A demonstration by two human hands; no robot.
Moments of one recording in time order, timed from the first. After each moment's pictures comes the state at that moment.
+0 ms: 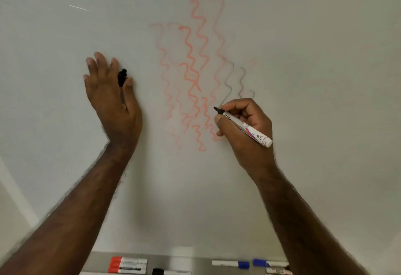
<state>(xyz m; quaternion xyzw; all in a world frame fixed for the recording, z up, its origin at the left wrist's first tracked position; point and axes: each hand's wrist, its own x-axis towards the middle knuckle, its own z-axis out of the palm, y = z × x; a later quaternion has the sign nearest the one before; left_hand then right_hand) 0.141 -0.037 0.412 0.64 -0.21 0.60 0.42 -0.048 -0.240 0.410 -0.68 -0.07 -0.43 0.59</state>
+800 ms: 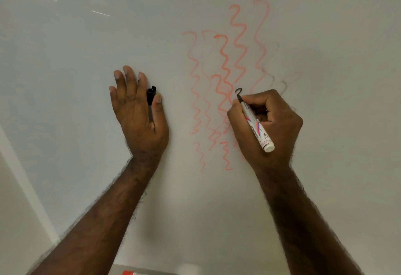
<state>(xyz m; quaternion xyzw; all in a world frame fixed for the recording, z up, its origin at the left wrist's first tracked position) 0.161 -0.038 0.403 0.63 -0.24 0.62 0.41 0.015 -0.215 0.439 -0.67 -0.01 -0.66 0.33</state>
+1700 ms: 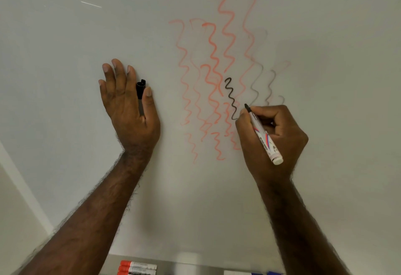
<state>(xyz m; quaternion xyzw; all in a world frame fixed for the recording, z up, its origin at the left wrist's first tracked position) 0.161 -0.039 0.399 0.62 -0.23 0.63 0.40 -0.009 -0.226 0.404 -0.65 0.06 -0.66 0.36</state>
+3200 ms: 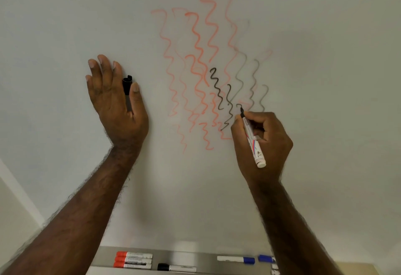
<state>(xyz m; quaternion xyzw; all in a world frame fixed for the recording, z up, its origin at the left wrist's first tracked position) 0.159 -0.038 0.393 0.62 -0.24 0.63 0.39 -0.017 -0.246 0.368 -0.68 0.06 -0.66 0.31</state>
